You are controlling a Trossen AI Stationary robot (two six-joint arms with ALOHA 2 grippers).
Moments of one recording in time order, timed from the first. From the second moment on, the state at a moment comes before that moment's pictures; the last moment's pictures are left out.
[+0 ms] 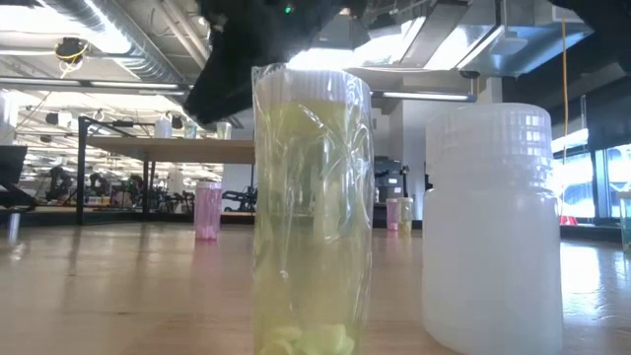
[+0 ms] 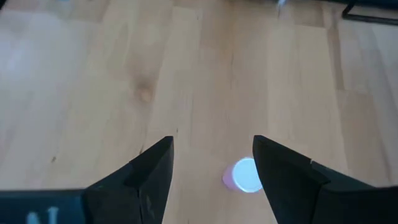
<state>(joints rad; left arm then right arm) -0.90 1.19 1.13 -0.91 -0.88 -1.23 0.11 2.20 1.88 -0.48 0.03 -0.03</state>
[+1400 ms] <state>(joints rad) -0.90 1.19 1.13 -0.95 -0.90 -1.23 0.04 2.32 1.88 -0.48 -0.02 -0.04</state>
